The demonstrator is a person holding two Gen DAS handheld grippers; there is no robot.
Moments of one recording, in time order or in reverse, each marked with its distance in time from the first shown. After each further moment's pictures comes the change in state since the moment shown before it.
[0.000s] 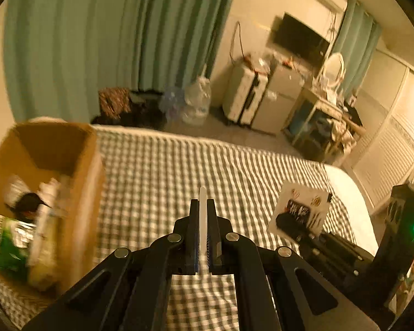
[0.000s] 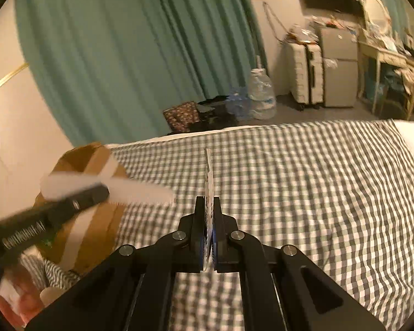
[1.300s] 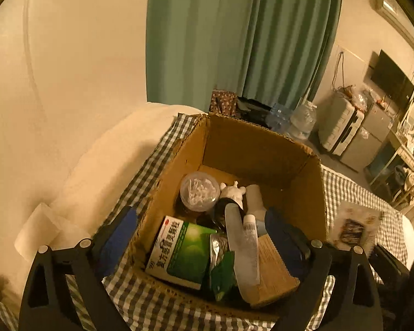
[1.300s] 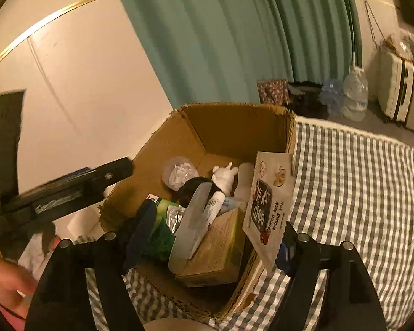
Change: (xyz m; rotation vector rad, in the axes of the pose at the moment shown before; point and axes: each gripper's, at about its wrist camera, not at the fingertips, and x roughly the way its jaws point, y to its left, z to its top) left arm -0.060 0.267 -0.024 -0.245 -0.020 0.368; right arm 0.082 0.238 -0.024 -0.187 0.171 0.313
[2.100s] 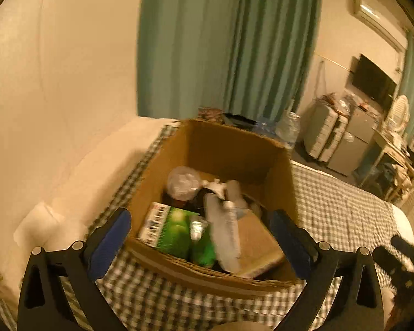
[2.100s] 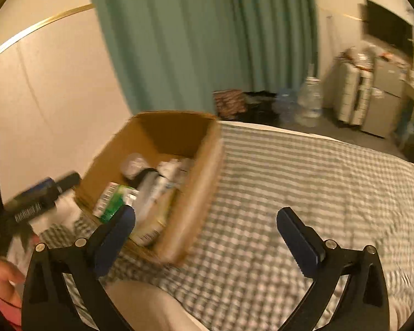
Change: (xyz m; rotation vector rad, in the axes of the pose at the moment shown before) left arm -0.045 -0.027 -0.043 0.065 -0.108 -0.077; right arm -0.111 -0.030 -0.049 0.015 -0.087 -0.324
